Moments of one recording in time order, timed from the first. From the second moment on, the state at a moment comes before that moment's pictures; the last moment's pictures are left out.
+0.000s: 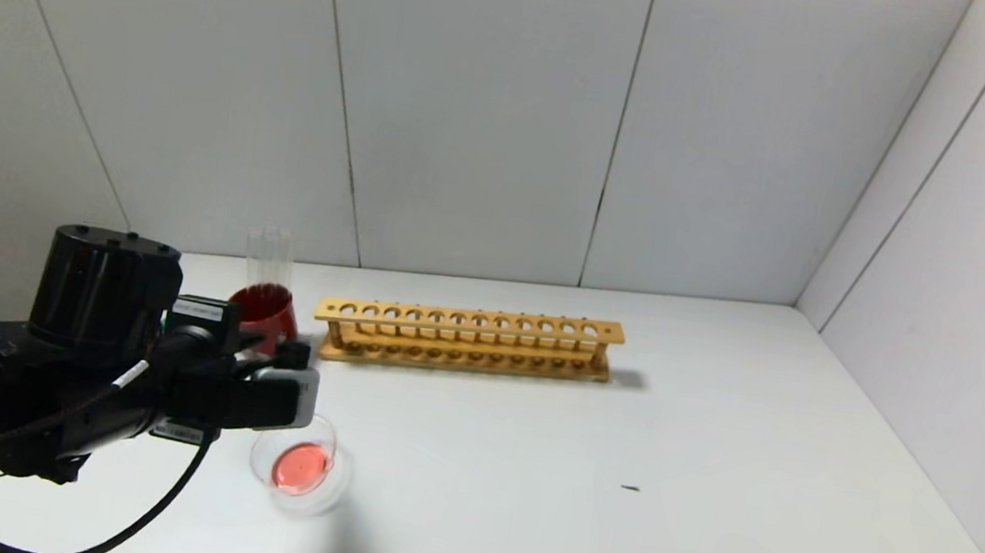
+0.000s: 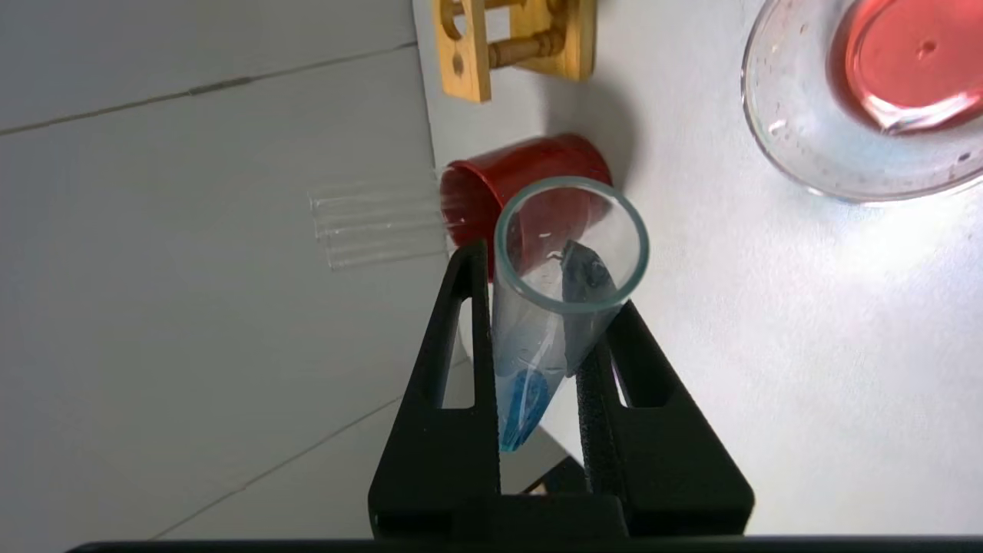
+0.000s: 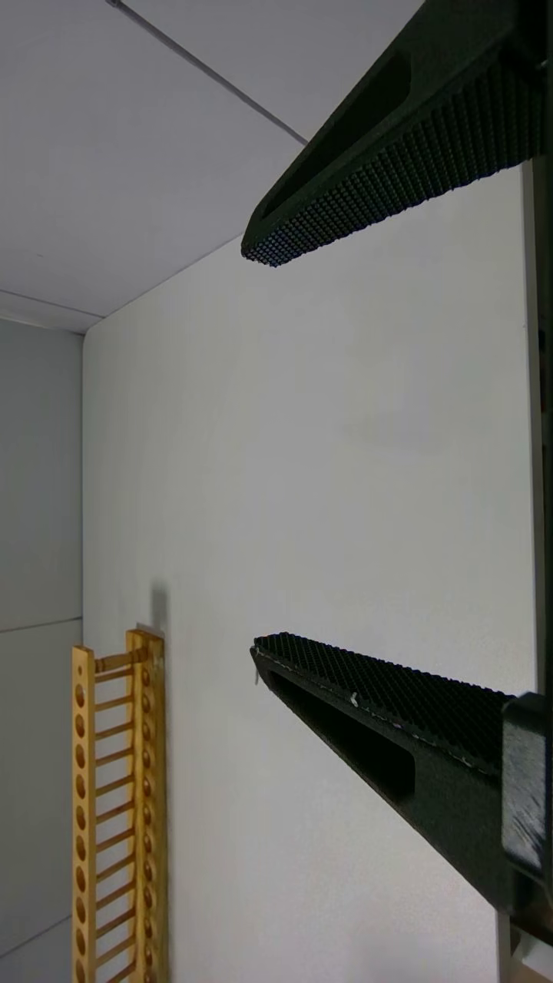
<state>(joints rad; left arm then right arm) -0.37 1.54 -0.57 -0.45 0.21 1.41 0.00 0.00 0.00 0.00 0.00 0.00</state>
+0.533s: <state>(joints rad) -0.36 1.61 -0.55 -0.46 0.25 1.49 0.00 0.00 0.00 0.00 0.00 0.00</state>
